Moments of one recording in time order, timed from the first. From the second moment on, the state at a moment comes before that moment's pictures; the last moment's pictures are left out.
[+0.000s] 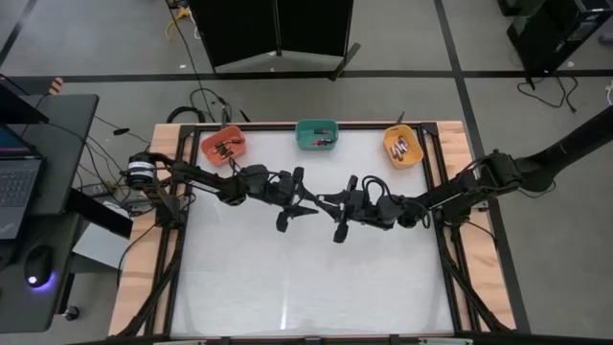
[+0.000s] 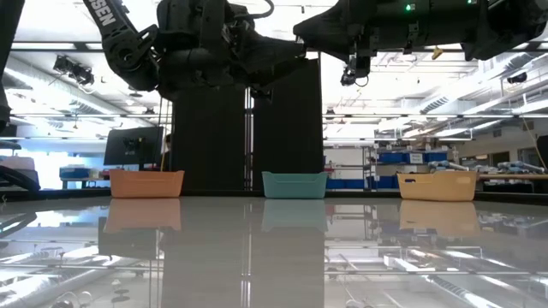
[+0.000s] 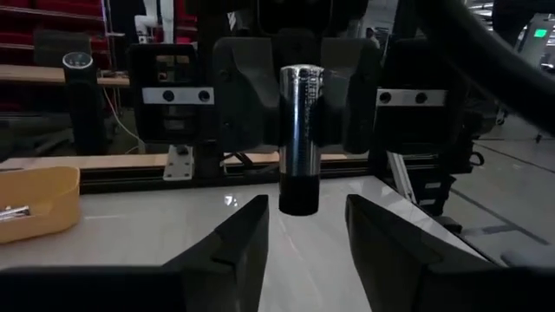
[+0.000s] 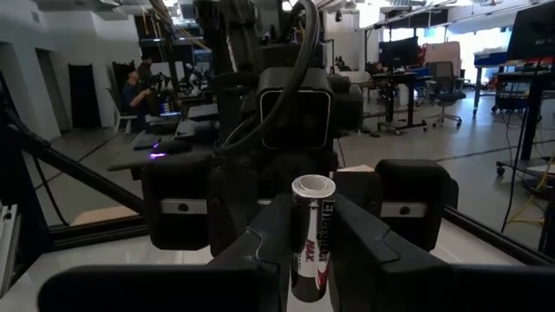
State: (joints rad) left arm 0.12 1.70 0.71 1.03 0.40 -0.08; right arm 0.21 1.55 0.61 1.03 0.49 0.06
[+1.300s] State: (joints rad) left arm 0.12 1.39 0.35 1.19 0.19 0.07; right arm -0.44 1.24 0.89 -0.84 0.47 0.39
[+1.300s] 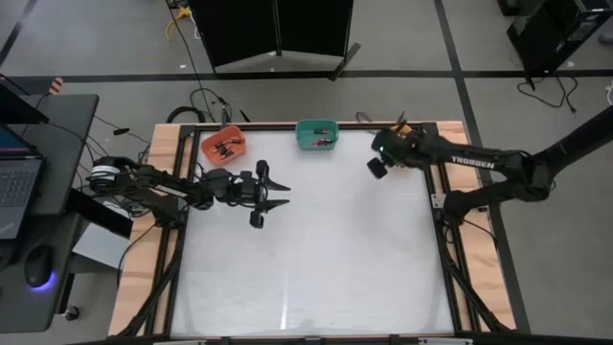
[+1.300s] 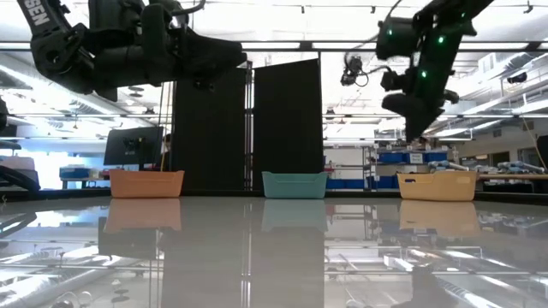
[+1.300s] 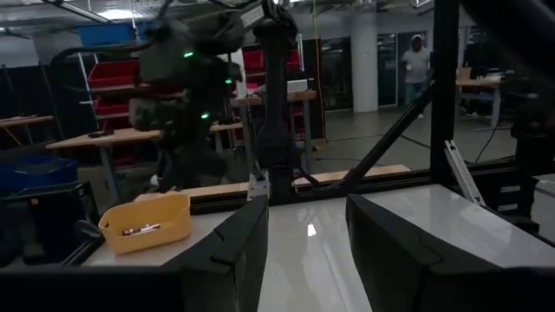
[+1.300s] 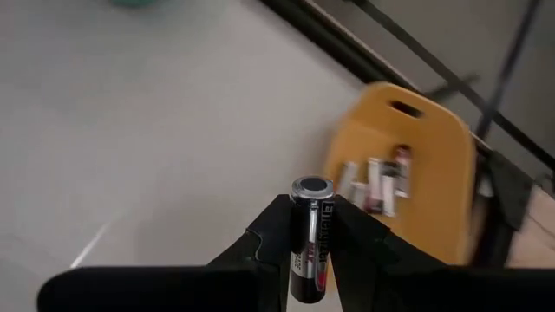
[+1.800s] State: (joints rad) left arm 0.12 1.39 0.35 1.19 0.19 0.04; right arm -0.80 1.24 0.71 -0.65 0.34 0.21
